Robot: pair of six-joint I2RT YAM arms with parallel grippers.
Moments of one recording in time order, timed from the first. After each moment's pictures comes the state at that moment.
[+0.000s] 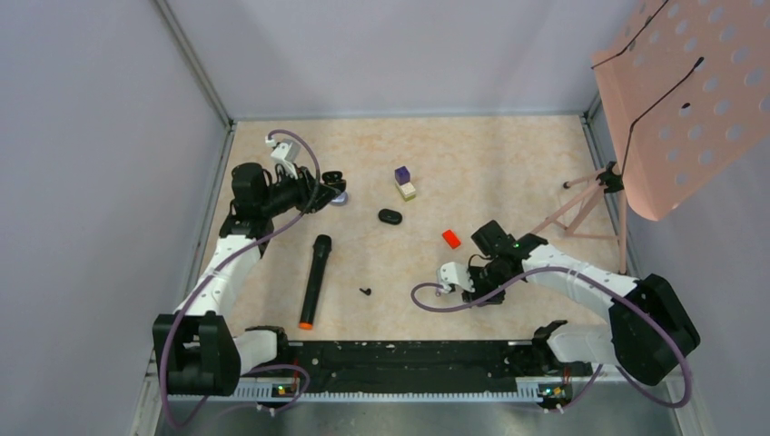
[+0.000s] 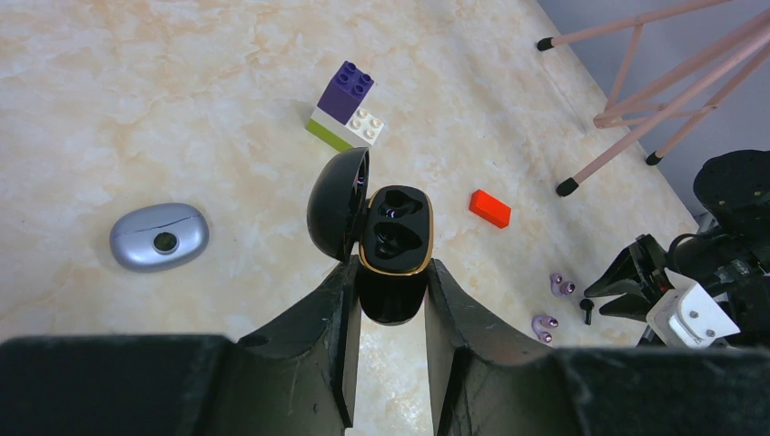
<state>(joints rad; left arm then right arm) -0.02 1.17 0.79 0.08 0.77 -0.26 0.60 1.23 0.63 -0.77 -0.39 -1.05</state>
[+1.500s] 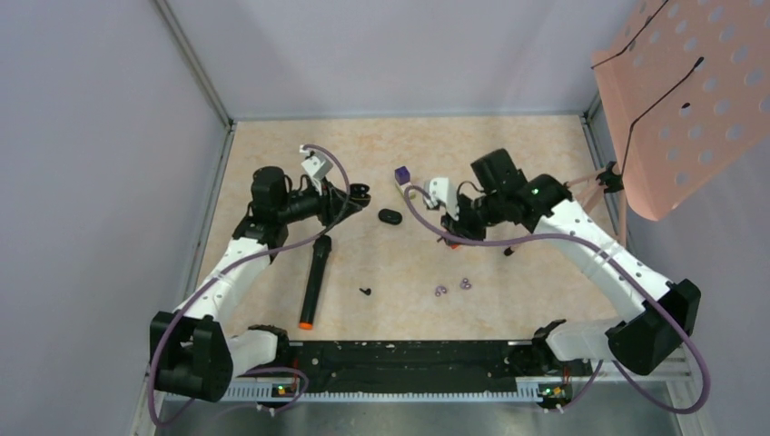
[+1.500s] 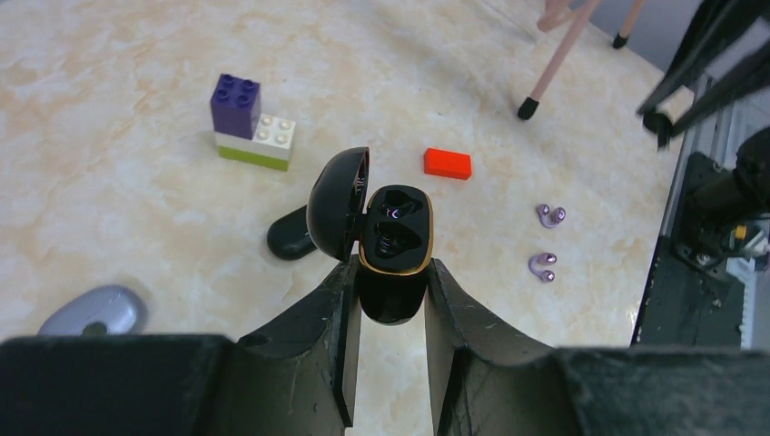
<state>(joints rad) -0.15 1.16 0.77 0.09 0.86 -0.06 0.60 1.28 1.20 -0.96 -0.50 -0.72</state>
